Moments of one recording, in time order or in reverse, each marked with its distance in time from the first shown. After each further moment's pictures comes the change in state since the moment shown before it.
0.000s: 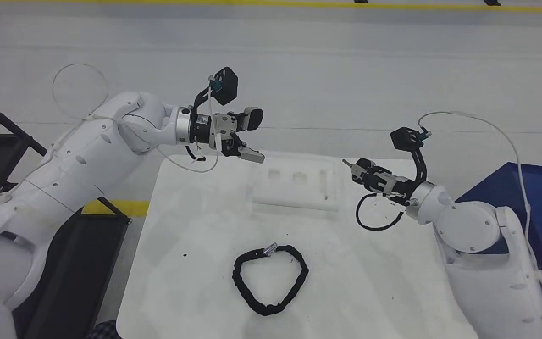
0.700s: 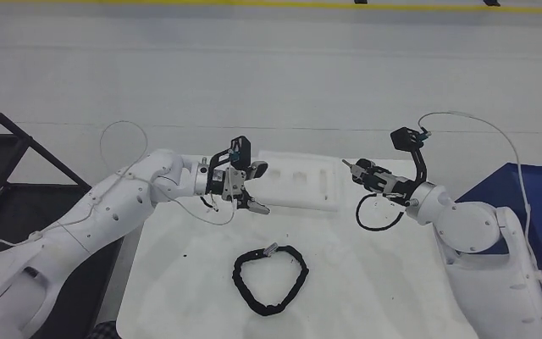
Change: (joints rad) left arm 0.343 0.035 -0.091 -0.125 0.529 0.101 0.321; right arm 0.000 0.000 0.000 0.000 0.000 0.000 0.000
